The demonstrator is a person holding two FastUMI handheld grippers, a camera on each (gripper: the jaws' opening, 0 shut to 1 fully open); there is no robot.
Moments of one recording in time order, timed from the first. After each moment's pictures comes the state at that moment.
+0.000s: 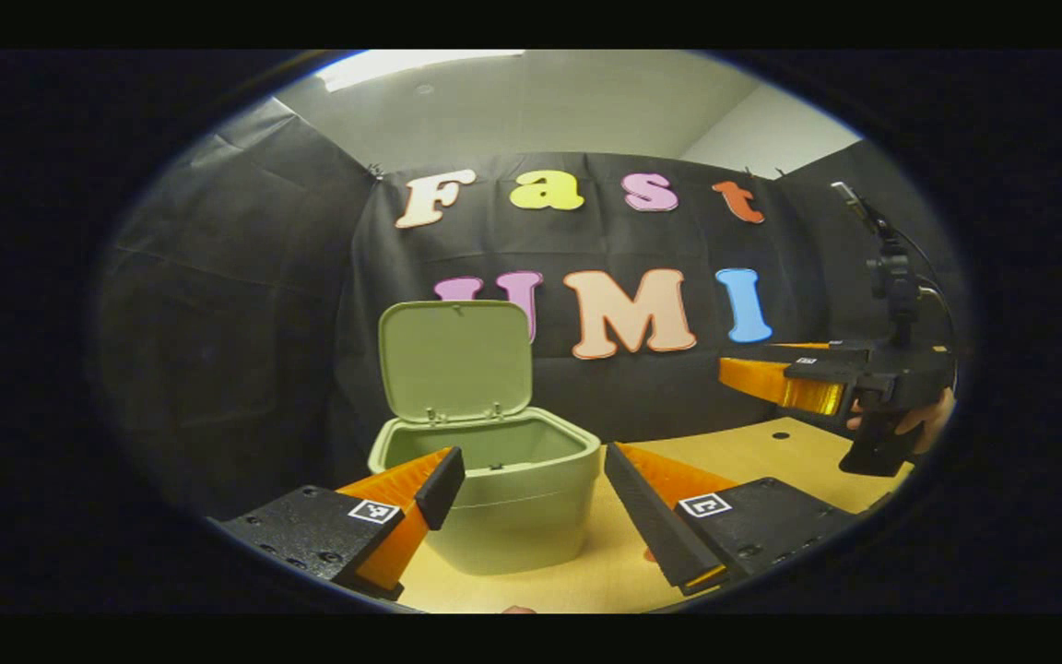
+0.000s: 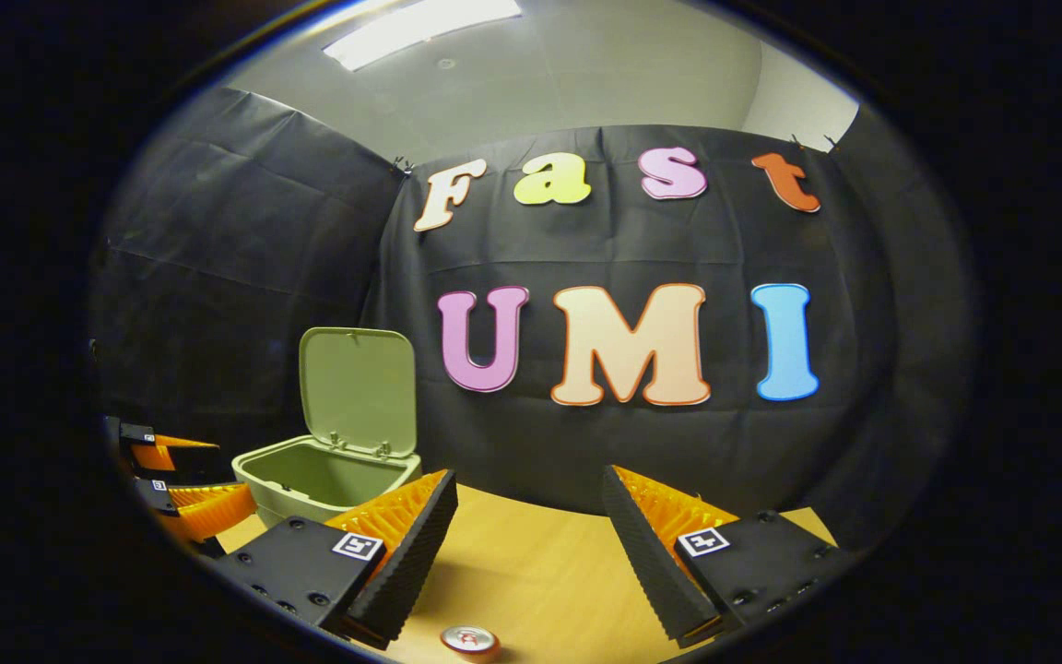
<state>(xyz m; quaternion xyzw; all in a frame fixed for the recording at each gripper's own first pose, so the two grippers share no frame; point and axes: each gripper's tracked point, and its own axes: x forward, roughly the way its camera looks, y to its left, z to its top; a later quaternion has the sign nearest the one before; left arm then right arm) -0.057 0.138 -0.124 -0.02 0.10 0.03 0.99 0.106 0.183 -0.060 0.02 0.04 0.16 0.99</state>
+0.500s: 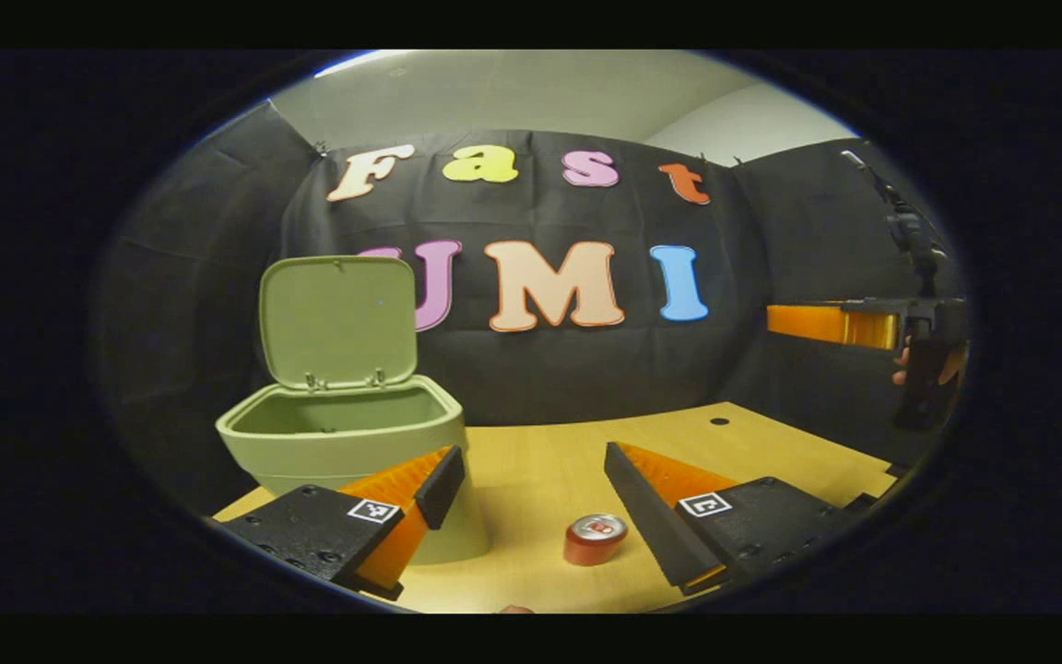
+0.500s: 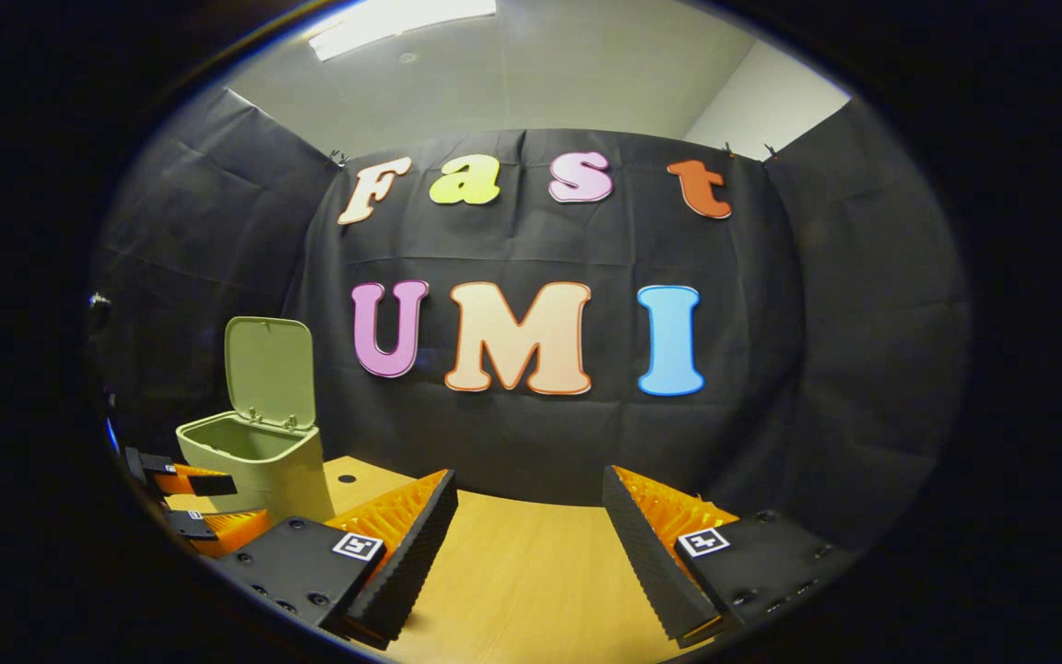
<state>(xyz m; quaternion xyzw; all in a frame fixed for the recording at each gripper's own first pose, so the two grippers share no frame) -0.036 0.038 -0.184 -0.04 0.14 -0.06 0.99 0.067 0.043 -0.071 0.01 0.06 0.04 1.00</state>
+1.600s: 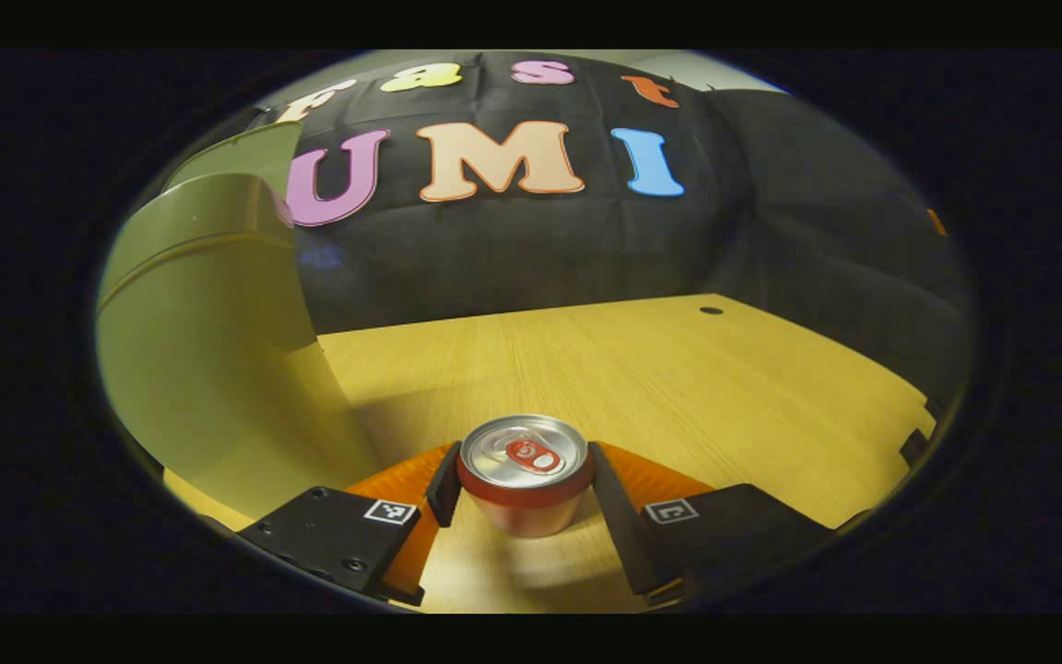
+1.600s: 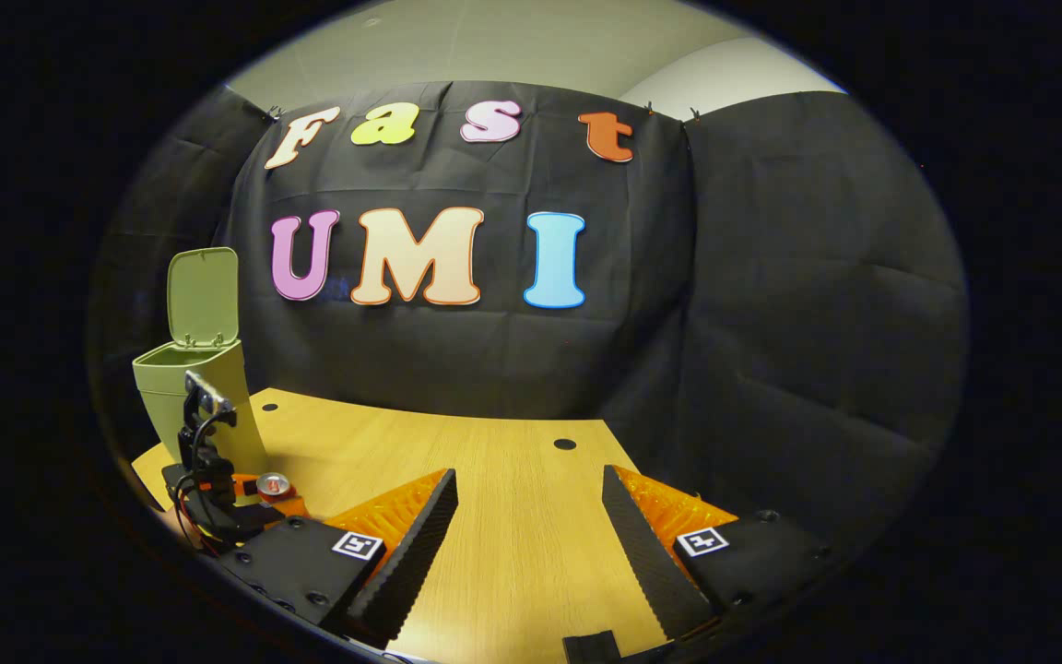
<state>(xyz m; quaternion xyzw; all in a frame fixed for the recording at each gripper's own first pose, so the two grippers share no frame) -0.024 -0.036 -0.354 0.01 0.30 -0.10 0.95 -0.045 -0.060 -0.157 0.01 0.18 -0.08 0.98</state>
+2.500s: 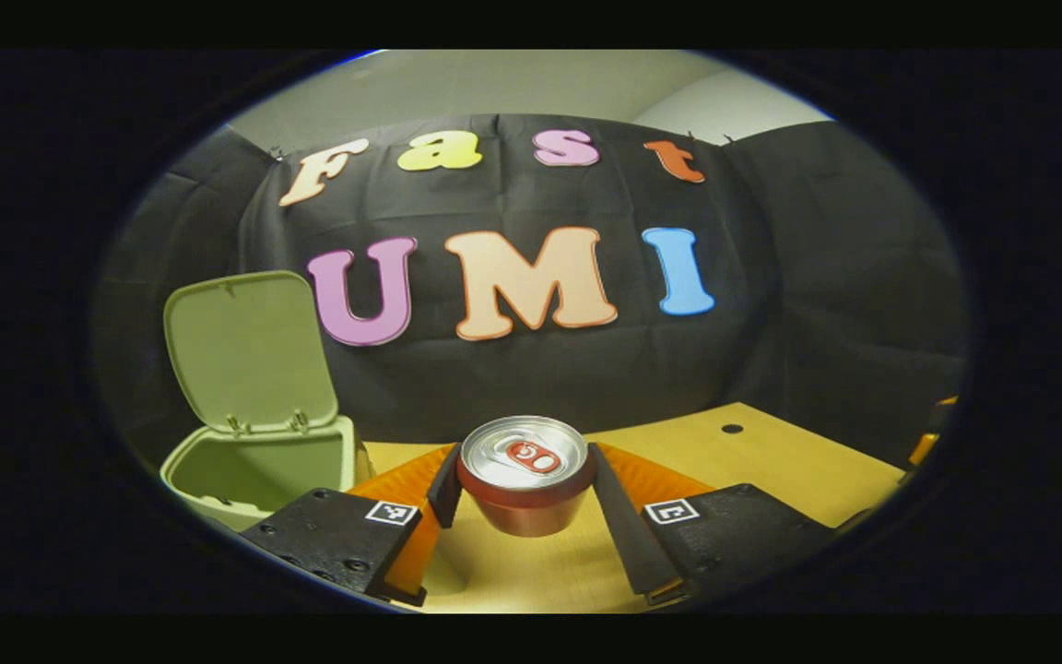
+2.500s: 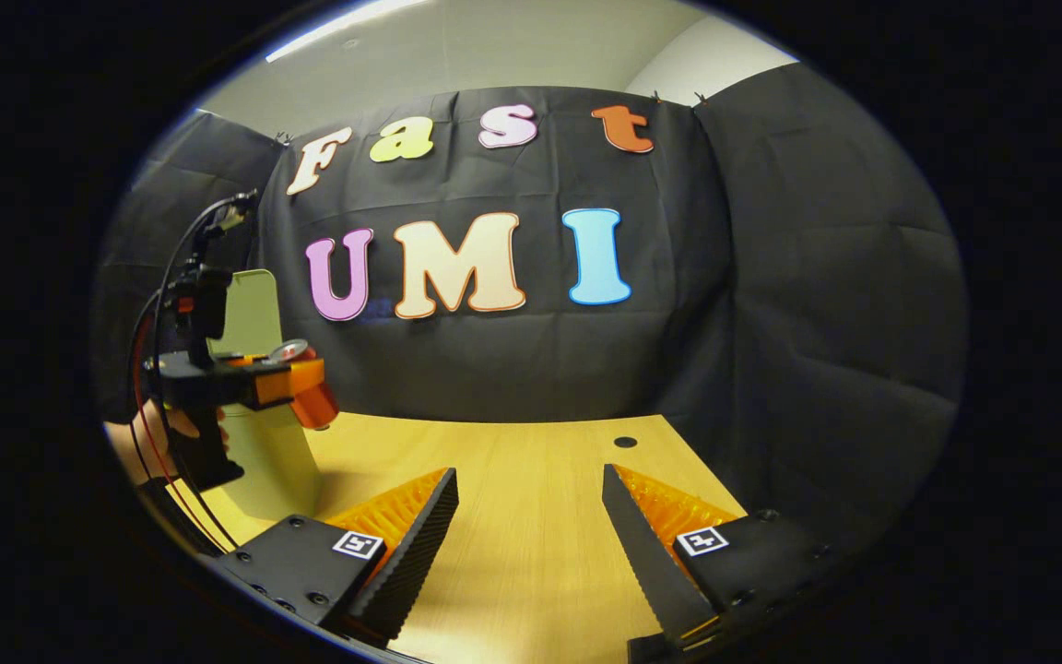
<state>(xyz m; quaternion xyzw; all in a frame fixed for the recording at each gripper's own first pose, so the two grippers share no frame) 0.074 0.008 -0.140 -0.01 0.13 -0.05 0.99 -0.023 -0.013 -0.171 0.06 0.16 0.00 0.99</state>
